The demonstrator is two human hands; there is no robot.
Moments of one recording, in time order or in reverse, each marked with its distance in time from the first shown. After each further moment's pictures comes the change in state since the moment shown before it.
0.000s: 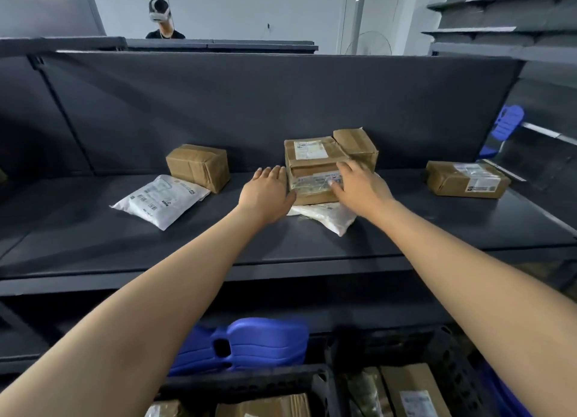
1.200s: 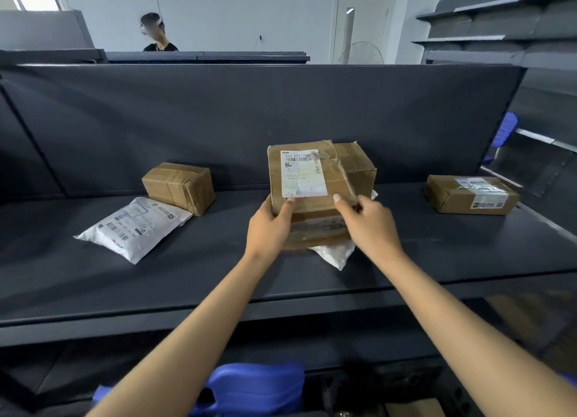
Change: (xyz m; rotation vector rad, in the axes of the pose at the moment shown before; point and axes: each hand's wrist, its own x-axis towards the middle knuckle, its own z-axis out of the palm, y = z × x) left_hand 0.011 0.032 0.029 -1.217 0.210 -0.332; right_hand -0.020 0.011 0.018 0.719 0.172 0.334
